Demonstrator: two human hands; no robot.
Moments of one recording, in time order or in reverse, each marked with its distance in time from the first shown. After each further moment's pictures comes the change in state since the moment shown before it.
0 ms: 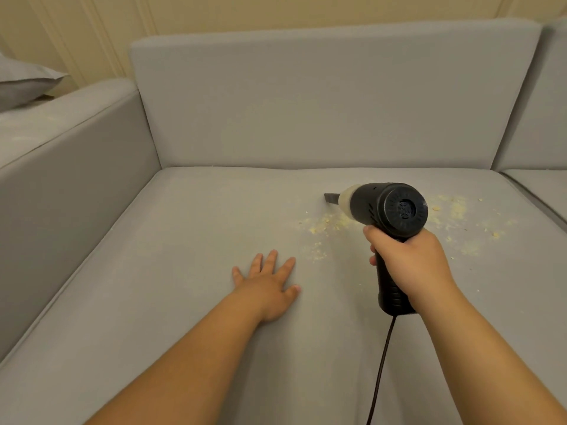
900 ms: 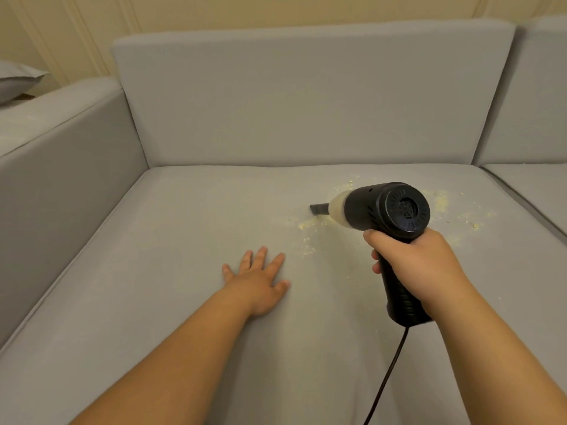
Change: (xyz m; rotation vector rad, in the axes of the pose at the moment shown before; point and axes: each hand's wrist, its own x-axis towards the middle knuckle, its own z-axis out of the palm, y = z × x) left_hand -0.001 0.001 -0.001 0.010 -0.005 -0.004; right_hand -0.027 -0.012 -0.033 -0.082 -0.052 0.070
